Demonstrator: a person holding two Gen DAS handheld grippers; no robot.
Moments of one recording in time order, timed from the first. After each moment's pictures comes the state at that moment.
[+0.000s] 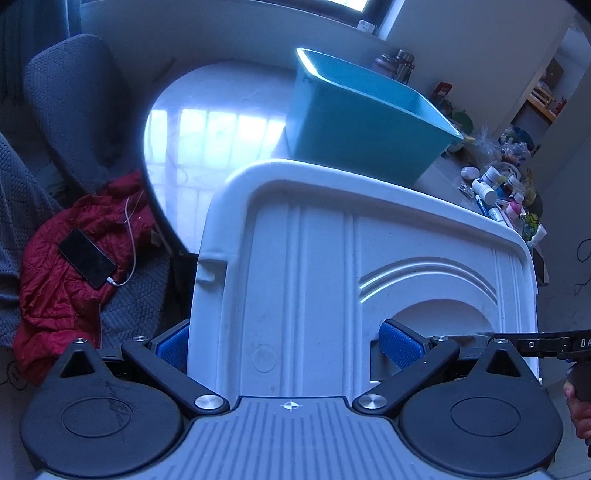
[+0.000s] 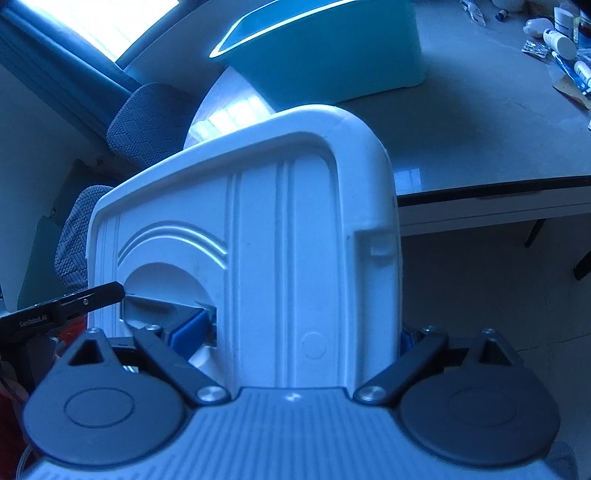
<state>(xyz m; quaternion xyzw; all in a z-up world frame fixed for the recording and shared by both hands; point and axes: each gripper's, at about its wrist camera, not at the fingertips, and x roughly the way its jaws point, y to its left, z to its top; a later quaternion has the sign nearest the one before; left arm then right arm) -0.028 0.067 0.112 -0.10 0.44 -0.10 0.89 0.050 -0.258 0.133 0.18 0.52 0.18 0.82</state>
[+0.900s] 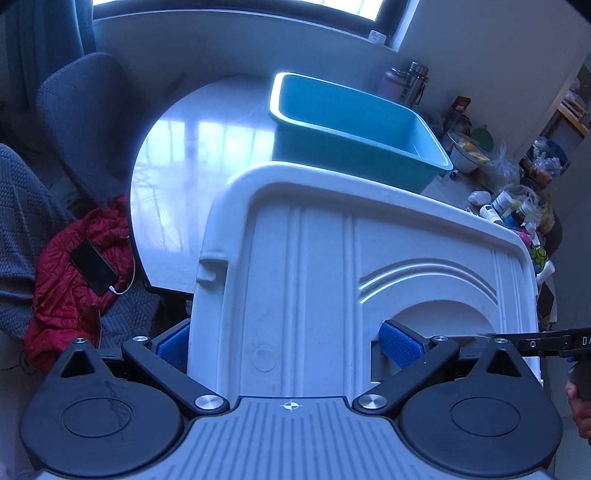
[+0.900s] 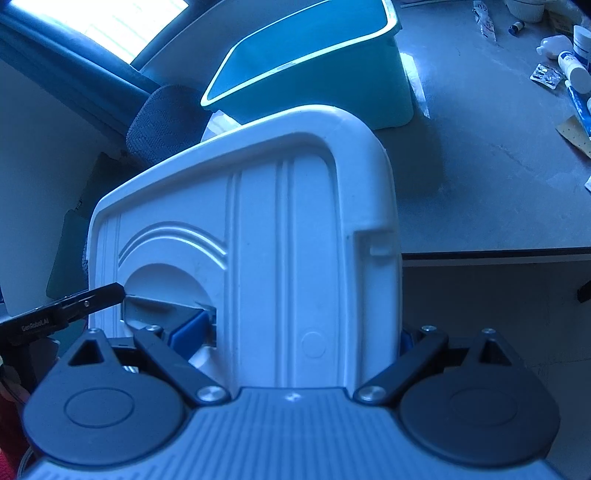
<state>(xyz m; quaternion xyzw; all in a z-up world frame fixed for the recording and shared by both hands) 0.001 -0.042 0.195 -0.11 0.45 -0.04 0.89 0.110 -0.334 0.180 0.18 0.54 0.24 0.78</state>
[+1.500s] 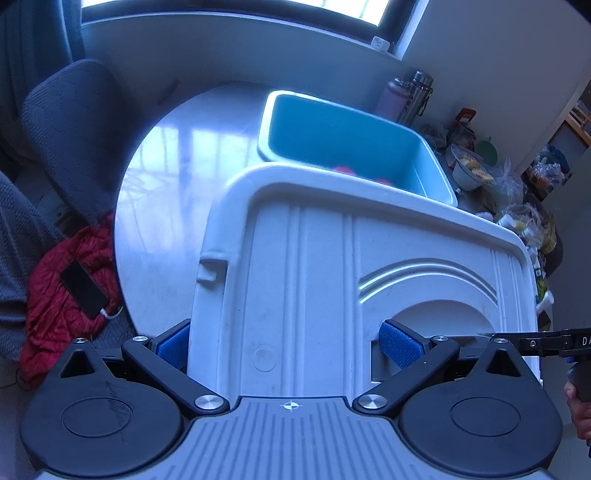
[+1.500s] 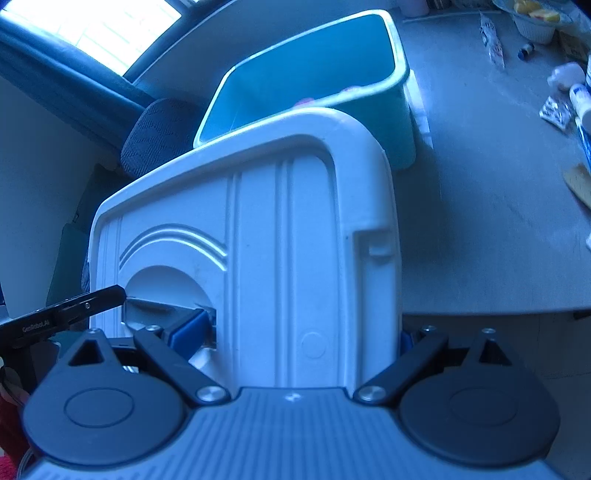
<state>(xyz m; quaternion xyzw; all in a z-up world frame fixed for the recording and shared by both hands) 0.082 -0.035 0.223 -0.11 0.45 -0.04 0.89 0.186 -0.330 0.203 0.19 0.54 0.23 0.79</state>
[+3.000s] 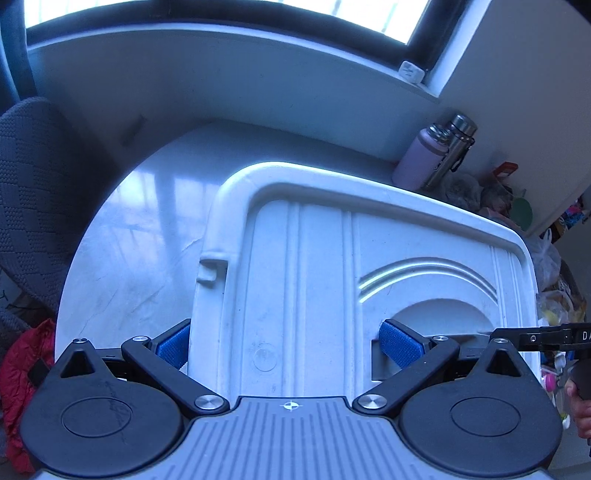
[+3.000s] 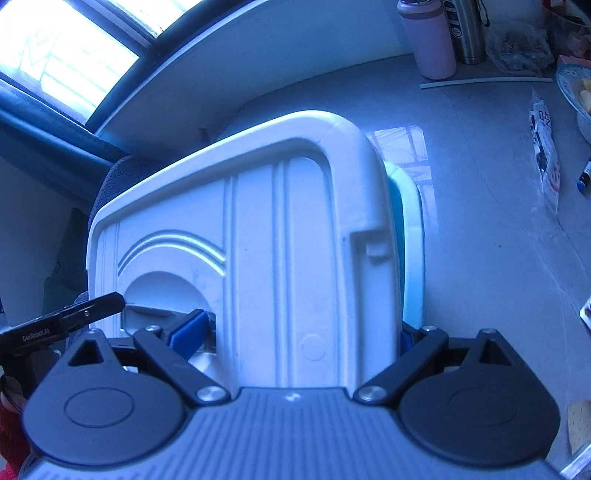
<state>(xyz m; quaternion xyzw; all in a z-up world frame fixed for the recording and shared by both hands) 0.413 -0.039 0.229 -0.12 0.46 -0.03 0.88 0.460 -0.341 0.199 0.18 0.55 0.22 0.78</state>
